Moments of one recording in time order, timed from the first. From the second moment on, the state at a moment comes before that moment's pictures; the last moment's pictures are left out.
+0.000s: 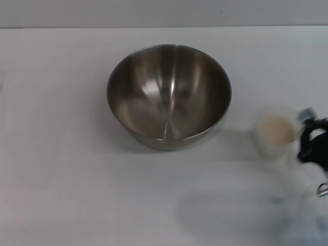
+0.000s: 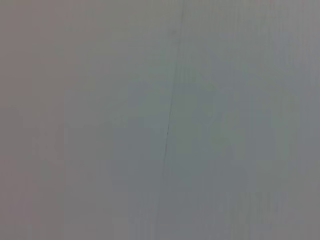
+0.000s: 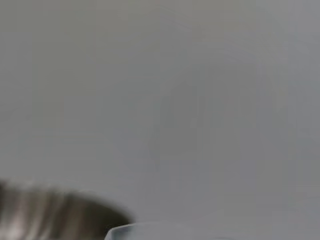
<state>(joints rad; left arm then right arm) -0.31 -2.06 -1.74 -0.40 2.89 1.17 -0.22 0.13 2.09 0.38 0.22 -2.13 -1.51 -0.12</state>
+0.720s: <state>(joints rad) -0.31 -2.07 -1.73 -0.40 2.89 1.18 -0.26 0.46 2.08 0.62 0.13 -2.14 -1.67 -0.55</state>
